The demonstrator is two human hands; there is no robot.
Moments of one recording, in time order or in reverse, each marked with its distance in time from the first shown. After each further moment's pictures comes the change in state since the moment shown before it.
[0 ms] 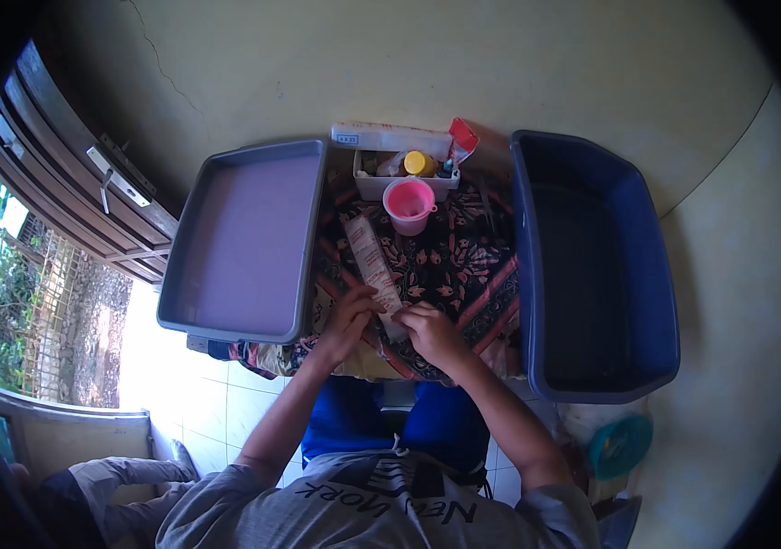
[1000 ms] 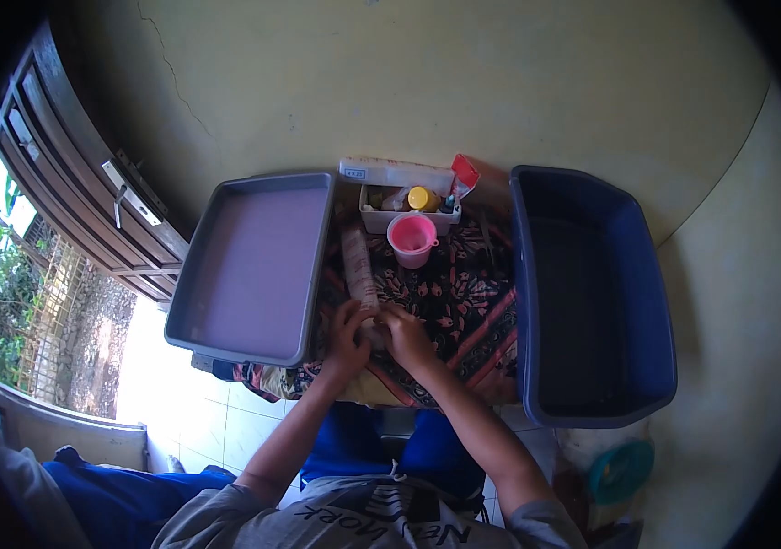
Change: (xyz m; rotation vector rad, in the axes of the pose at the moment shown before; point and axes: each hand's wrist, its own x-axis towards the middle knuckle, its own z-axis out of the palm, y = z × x) left_hand 0.005 -0.001 0.009 0.252 0.256 -0.019; right_hand 0.046 0.011 0.041 0.010 0.250 0.049
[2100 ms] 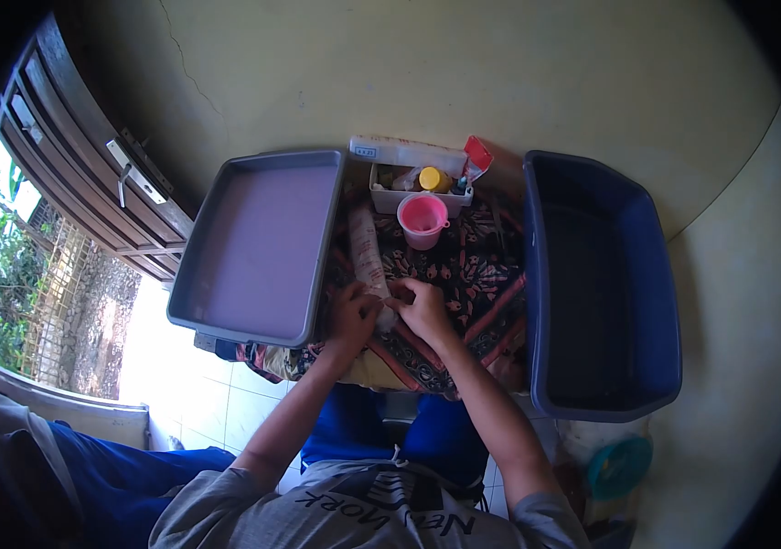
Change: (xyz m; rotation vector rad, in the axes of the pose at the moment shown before) left_hand 0.007 -0.009 0.005 0.198 0.006 -0.113; right_hand 0.017 0.000 -0.018 0.221 -0.050 0.353
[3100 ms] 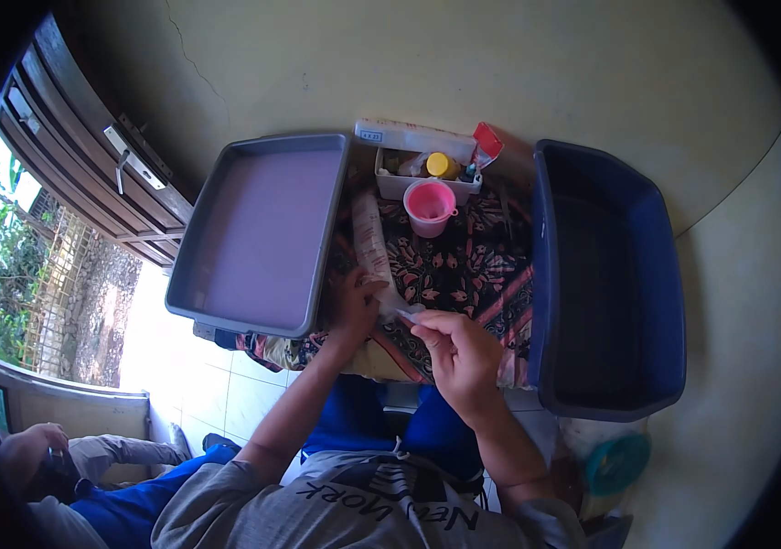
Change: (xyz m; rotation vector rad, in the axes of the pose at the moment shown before) left_hand 0.002 0.000 0.002 0.061 -0.042 -0.051; right_hand -0.080 -0.122 -0.058 -0.064 0.233 -0.403
